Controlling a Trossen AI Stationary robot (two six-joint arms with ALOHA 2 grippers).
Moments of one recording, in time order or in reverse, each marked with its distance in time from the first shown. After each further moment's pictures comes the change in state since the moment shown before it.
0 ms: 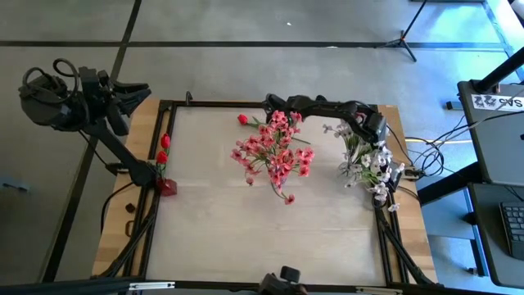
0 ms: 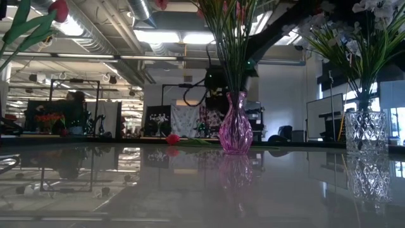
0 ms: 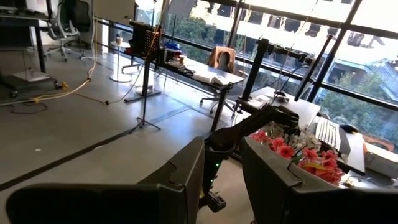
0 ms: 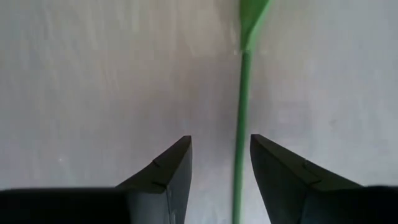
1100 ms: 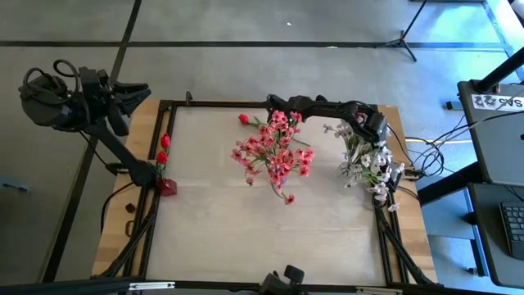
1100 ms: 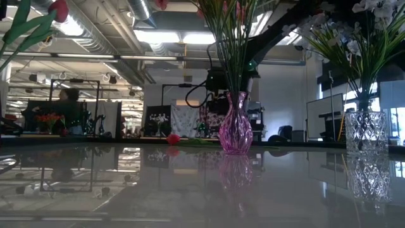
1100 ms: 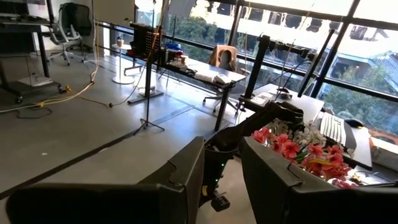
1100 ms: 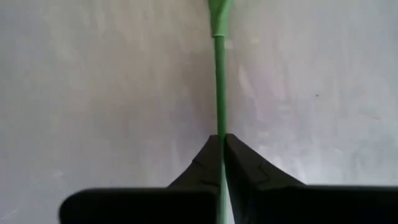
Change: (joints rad) left arm 0.000 -0.002 0.000 -0.021 0.000 0.018; right arm -0.002 -0.008 -0.038 0.018 0.051 0.126
